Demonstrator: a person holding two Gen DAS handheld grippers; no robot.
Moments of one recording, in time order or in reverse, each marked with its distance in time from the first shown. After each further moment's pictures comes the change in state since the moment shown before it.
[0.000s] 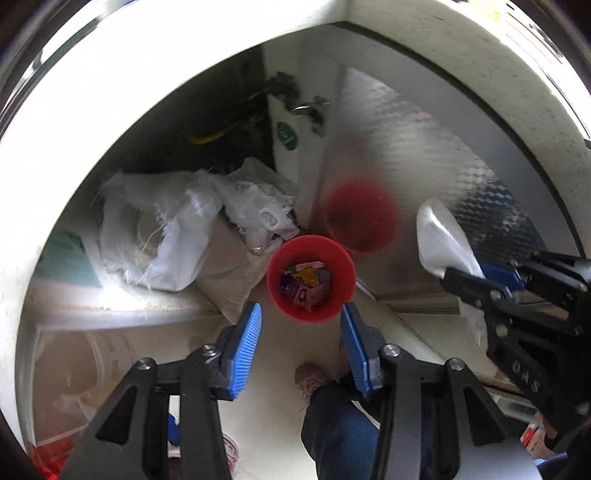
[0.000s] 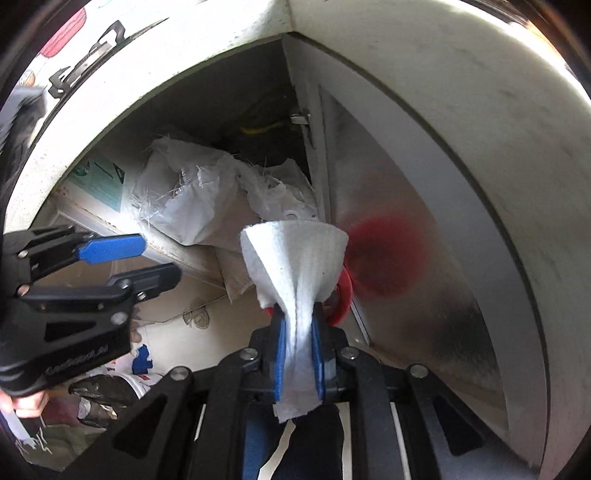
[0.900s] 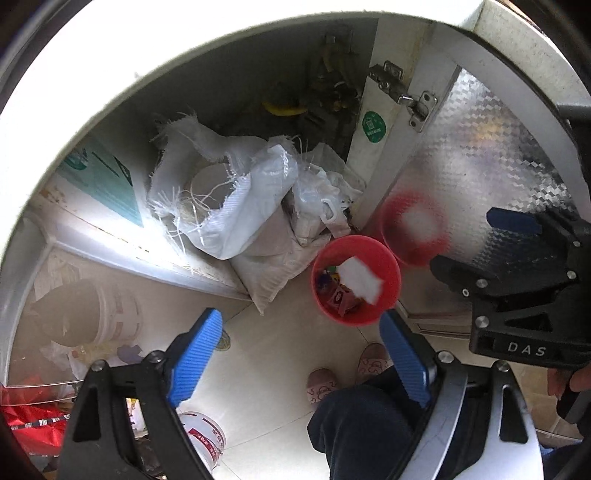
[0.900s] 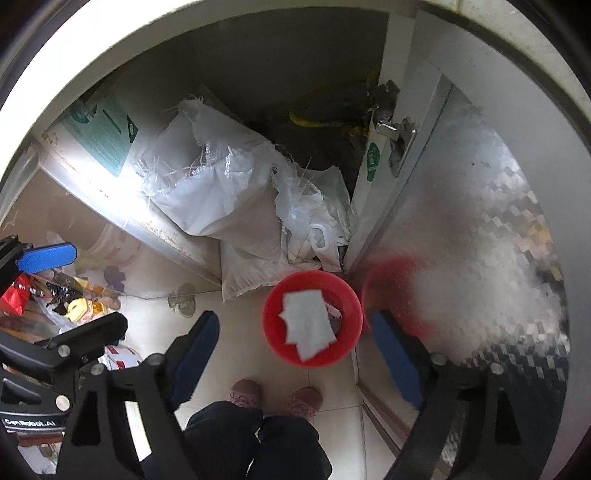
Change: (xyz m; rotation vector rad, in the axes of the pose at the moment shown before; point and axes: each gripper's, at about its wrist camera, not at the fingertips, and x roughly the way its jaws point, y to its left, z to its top) left arm 0.020 0.061 -0.039 -0.193 -0.040 0.092; right arm 0.055 0.034 0.027 -0.227 -0.006 0.000
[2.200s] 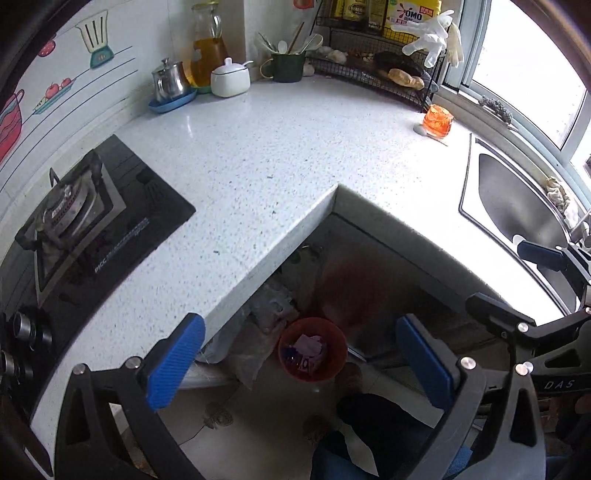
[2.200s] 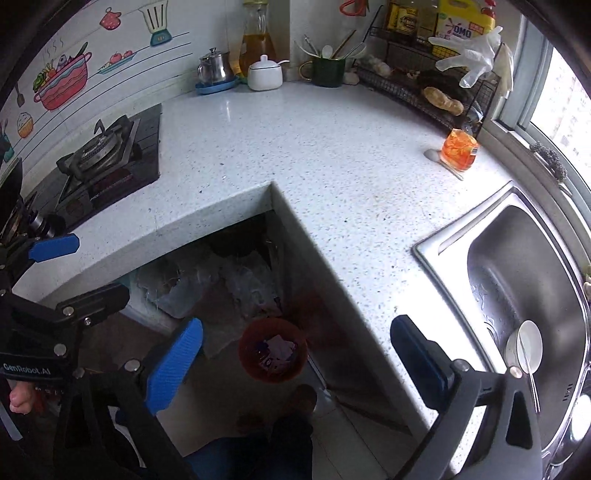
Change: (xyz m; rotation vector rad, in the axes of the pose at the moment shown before) left arm -0.198 -0.033 0.078 0.252 -0.271 -0.172; right arm -0.223 -0.021 0.004 0.299 -0.235 -0.249
